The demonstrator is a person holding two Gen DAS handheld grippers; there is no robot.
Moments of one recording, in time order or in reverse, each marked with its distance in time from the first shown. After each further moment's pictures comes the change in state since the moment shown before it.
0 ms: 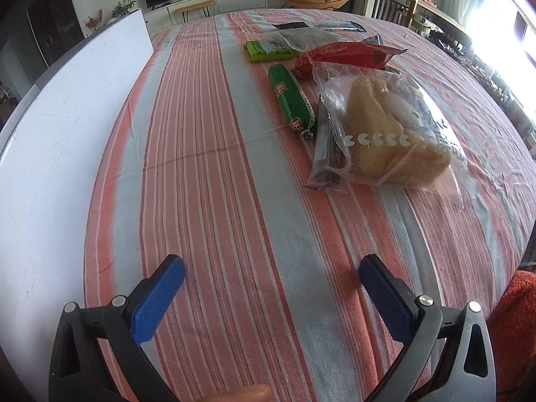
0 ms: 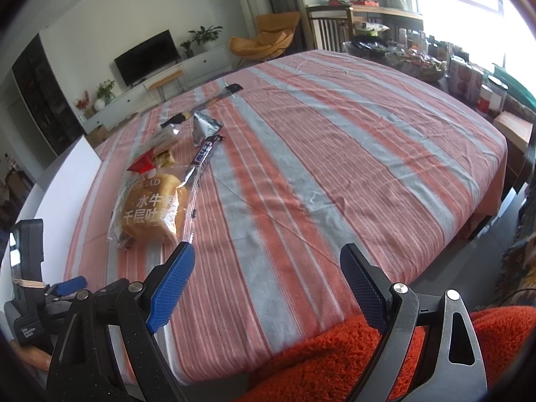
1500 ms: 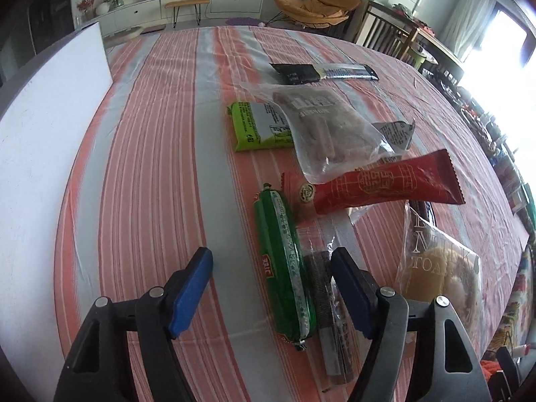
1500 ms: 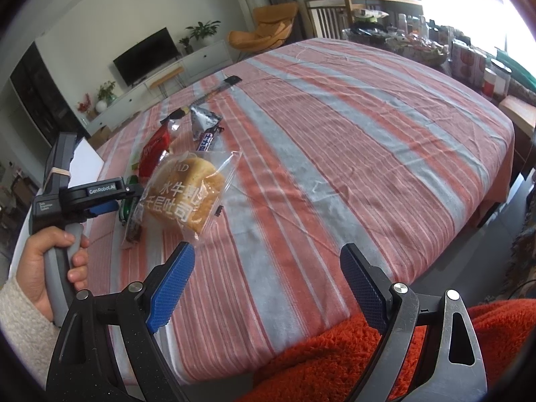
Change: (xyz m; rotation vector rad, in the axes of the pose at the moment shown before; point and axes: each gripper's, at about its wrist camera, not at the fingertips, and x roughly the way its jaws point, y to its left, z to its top) left arm 0.049 0.028 0.127 -0.116 -0.006 -0.170; right arm 0.007 -0.005 -0.001 0.023 0.030 0.031
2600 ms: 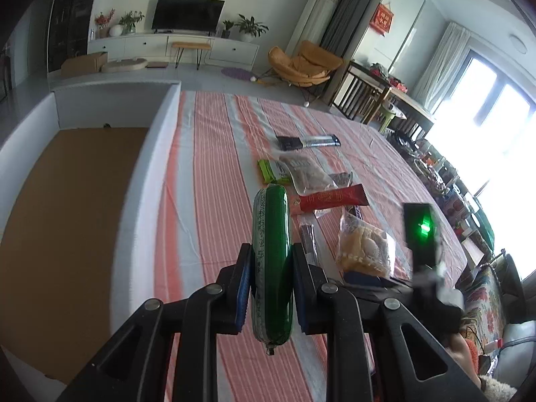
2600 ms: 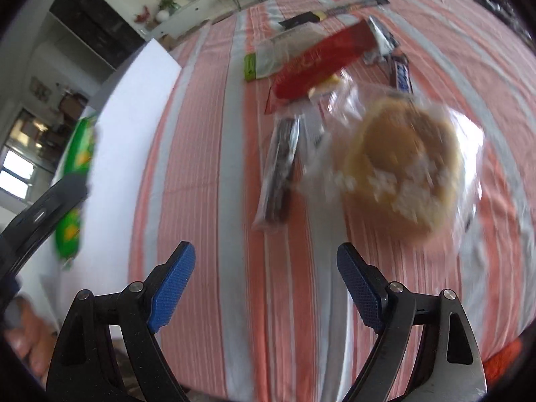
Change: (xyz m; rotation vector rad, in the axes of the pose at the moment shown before) left arm -0.188 0.064 -0.074 -0.030 -0.257 -0.125; right arm 0.118 0.171 0.037 -0.222 0.383 0.169
